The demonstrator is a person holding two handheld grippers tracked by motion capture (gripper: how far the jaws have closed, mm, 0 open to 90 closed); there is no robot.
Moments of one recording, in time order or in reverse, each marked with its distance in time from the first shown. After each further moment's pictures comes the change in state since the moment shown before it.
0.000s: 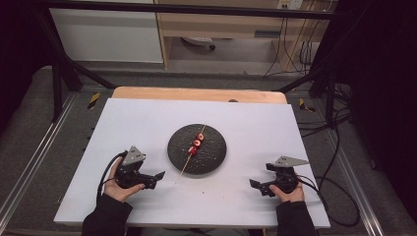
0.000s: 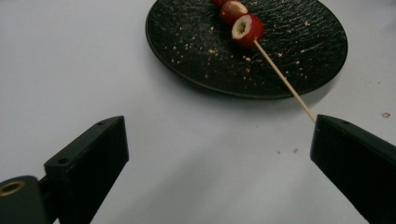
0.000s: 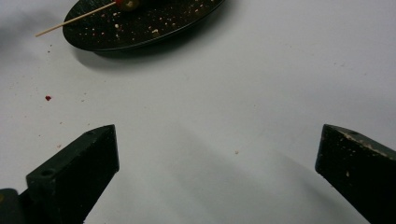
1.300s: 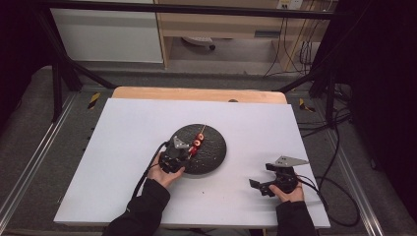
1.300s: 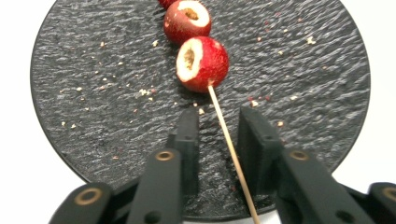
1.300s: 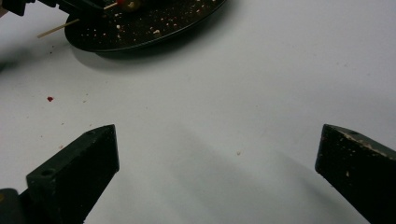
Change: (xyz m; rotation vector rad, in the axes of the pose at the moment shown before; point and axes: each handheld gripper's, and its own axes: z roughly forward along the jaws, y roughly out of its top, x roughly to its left) left arm -0.048 0.053 0.091 0.202 0.035 -0.044; right arm 0.000 0.000 0.001 -0.002 0.007 0.007
